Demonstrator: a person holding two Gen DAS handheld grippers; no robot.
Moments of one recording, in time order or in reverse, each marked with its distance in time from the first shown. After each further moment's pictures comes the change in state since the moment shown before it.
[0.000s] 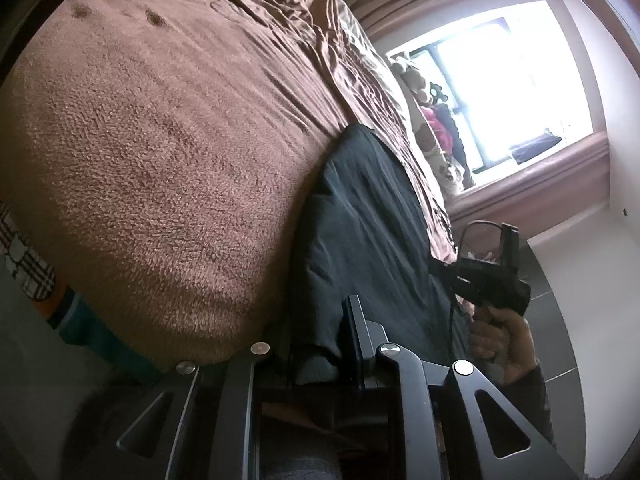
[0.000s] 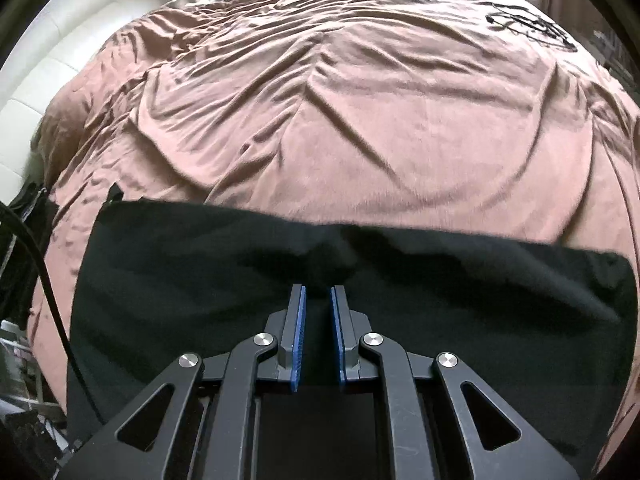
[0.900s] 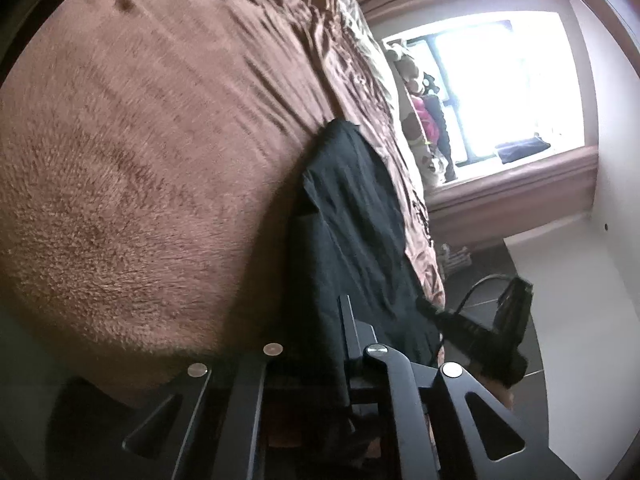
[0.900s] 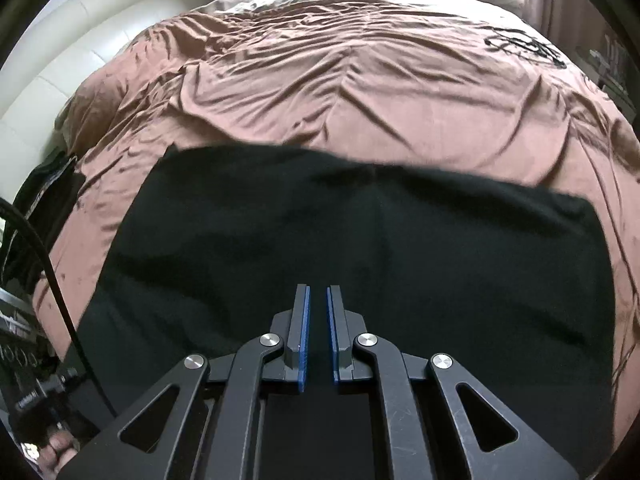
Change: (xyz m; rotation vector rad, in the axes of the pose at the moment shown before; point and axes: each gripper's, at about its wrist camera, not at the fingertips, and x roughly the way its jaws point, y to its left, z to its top) left arm 0.004 -0.007 0.026 -0.063 0.090 -0.101; right arm -0.059 0.027 -0.077 -0.044 -0.074 0.006
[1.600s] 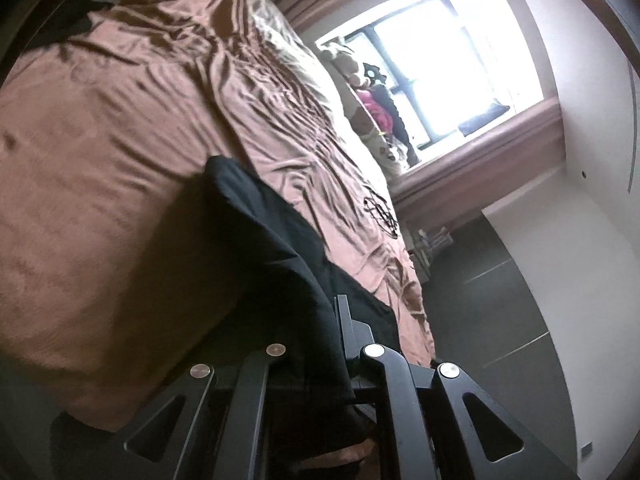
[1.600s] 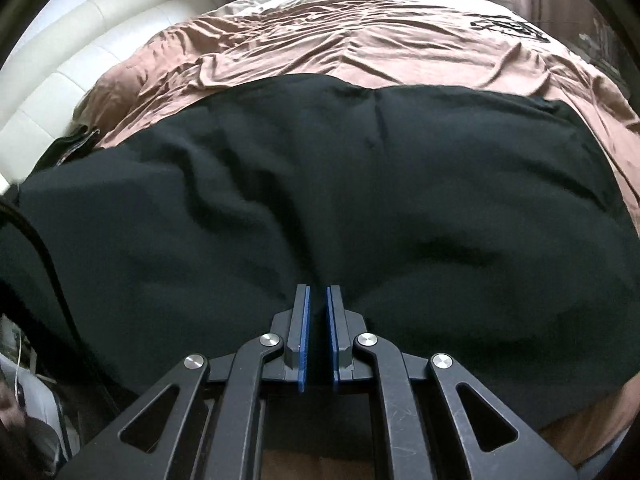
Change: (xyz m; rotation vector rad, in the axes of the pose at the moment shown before) left arm -0.003 -0.119 0.005 0.211 -0.023 -0.038; right arm -0.027 -0.006 -0.095 0.027 -0.053 0.046
